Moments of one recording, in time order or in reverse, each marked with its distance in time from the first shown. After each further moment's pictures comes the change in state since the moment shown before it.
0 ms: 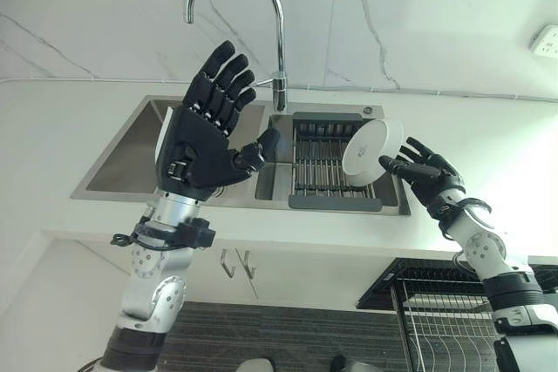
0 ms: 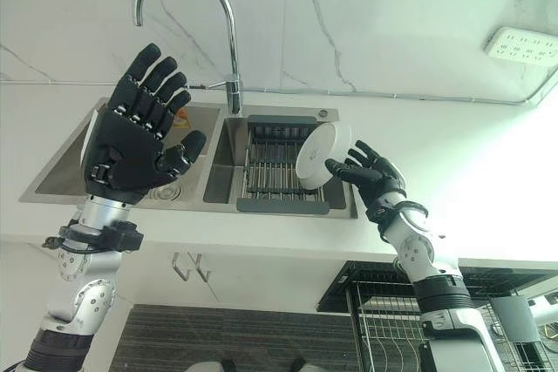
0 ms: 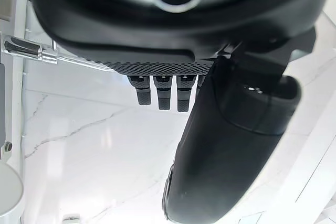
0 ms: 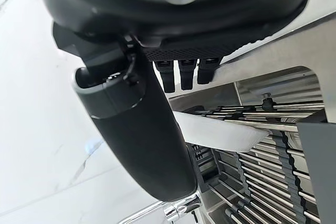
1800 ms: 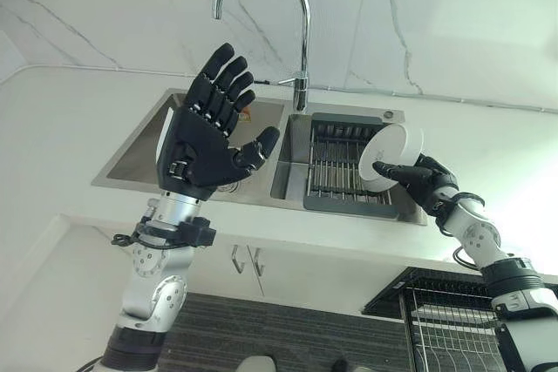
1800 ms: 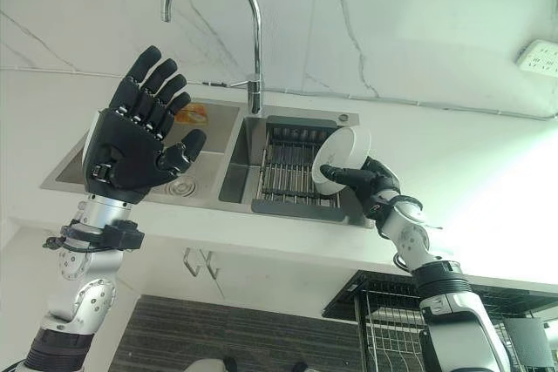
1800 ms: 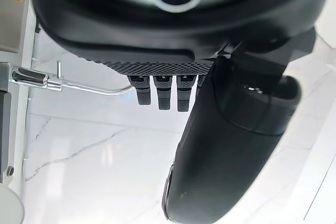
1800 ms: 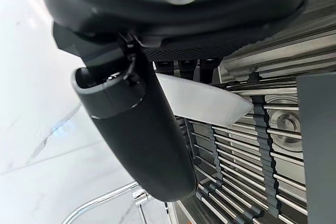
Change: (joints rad) left arm -0.004 0.001 -0.002 0.001 -0.002 0.019 0.022; right arm -0.089 -0.029 0.079 0.121 0.000 0.043 0.009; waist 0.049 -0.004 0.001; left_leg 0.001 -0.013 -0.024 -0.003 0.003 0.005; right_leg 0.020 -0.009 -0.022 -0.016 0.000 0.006
